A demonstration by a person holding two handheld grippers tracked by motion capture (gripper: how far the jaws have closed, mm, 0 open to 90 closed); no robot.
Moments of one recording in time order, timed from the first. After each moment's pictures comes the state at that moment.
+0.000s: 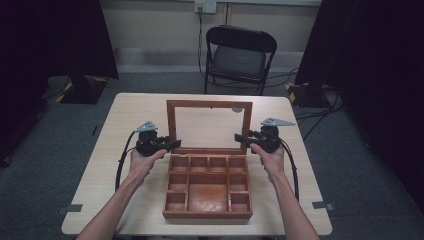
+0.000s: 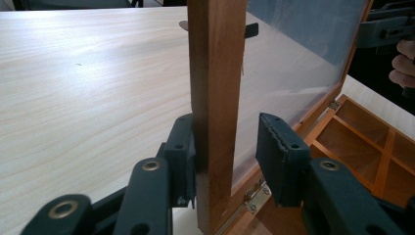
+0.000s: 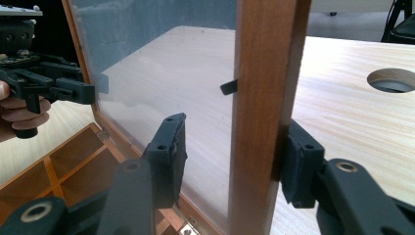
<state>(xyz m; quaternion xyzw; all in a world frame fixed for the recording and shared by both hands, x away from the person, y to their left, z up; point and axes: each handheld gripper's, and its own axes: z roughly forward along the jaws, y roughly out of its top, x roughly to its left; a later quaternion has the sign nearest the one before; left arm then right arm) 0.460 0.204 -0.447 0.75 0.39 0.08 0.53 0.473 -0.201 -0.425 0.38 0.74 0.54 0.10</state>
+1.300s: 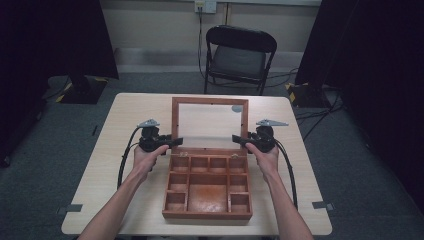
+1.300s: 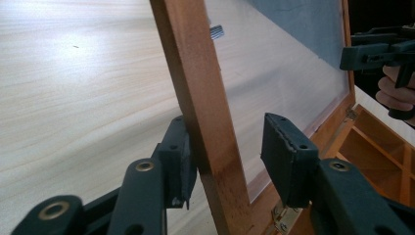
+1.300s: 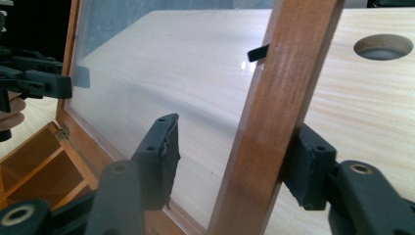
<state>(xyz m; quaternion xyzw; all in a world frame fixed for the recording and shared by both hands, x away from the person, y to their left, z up) 0.484 0.202 -0.462 0.74 0.41 0.04 0.53 0.490 -0.194 -0.451 0.43 0.74 0.51 0.10</state>
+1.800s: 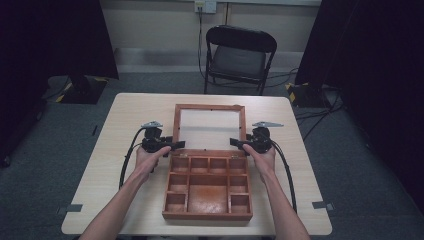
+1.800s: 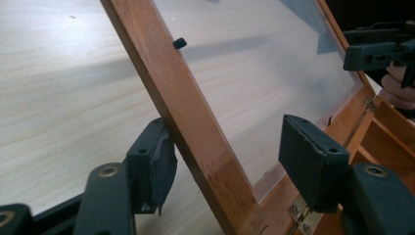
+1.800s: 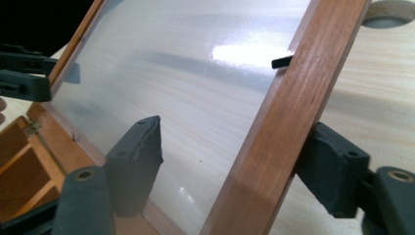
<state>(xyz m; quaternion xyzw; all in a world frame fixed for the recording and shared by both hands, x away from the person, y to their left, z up) 0.490 0.200 -0.474 0.75 0.43 0.03 0.50 0.498 -0.188 -0.467 0.45 0.74 0.49 0.08</state>
